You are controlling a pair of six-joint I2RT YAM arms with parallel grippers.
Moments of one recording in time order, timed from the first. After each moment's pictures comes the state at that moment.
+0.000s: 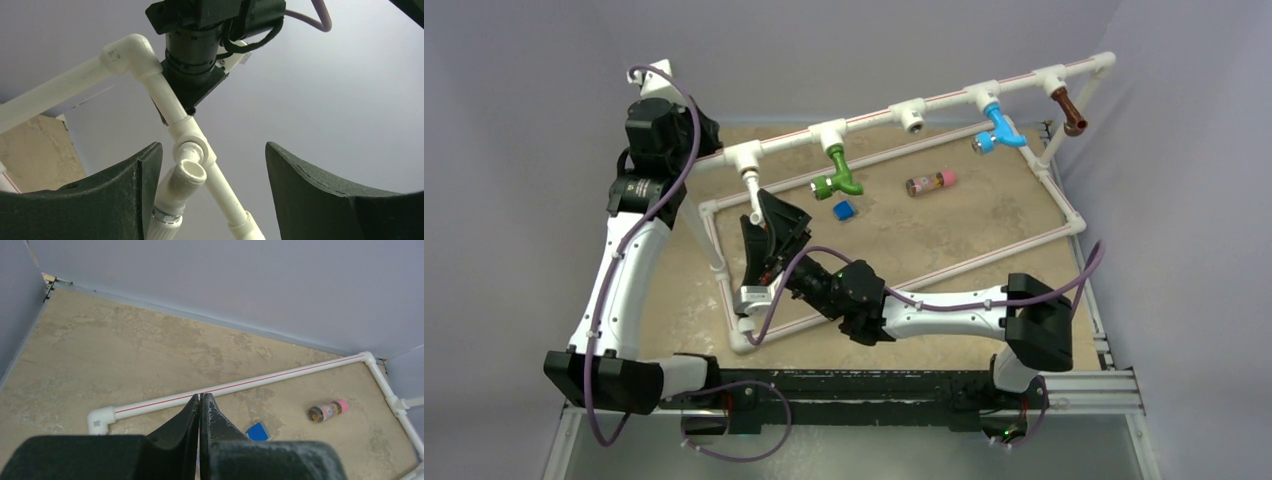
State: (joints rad) left arm -0.10 1.26 1.45 -0.41 -0.06 -0.35; right arm 1.33 1.66 1.13 1.04 0.26 -1.41
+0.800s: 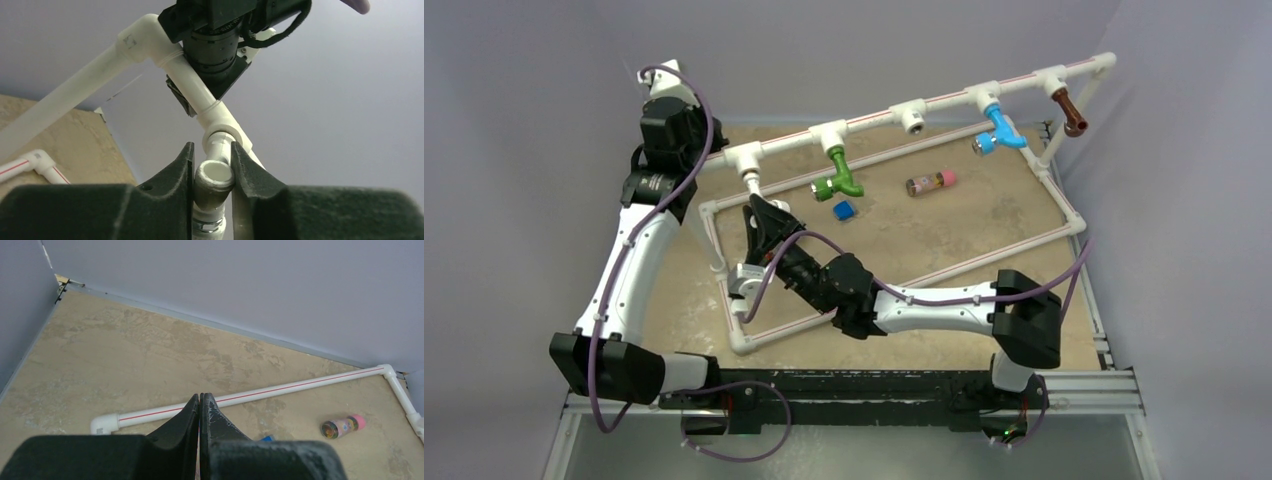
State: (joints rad) left arm -0.12 1.31 1.42 -0.34 -0.15 -0.35; right arm 1.30 1.72 1.19 0.96 0.32 -1.24
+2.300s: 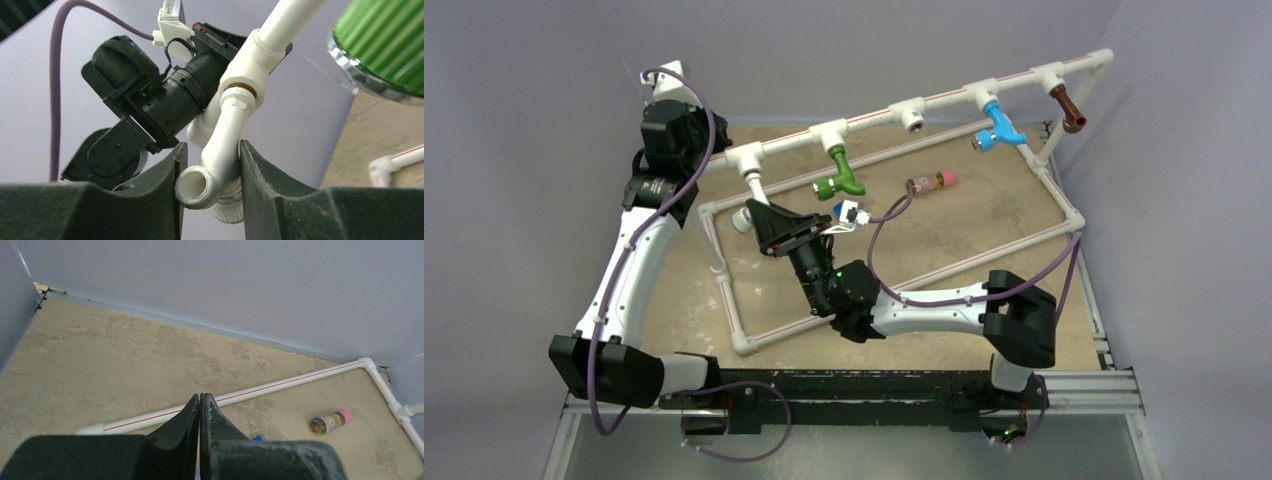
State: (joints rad) left arm -0.13 1.30 1.38 -0.28 -0.11 -0.35; right arm 1.31 1.74 1.16 1.18 0.76 0.64
